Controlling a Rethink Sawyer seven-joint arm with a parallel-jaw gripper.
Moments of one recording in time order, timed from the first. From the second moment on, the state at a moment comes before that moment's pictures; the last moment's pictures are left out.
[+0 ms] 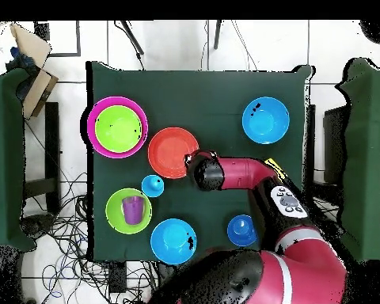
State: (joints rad) arm -0.48 -0.43 0.24 1.64 -0.40 0.26 1.57
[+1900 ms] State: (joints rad) arm -0.46 -0.44 0.34 1.56 -0.40 0.35 1.57
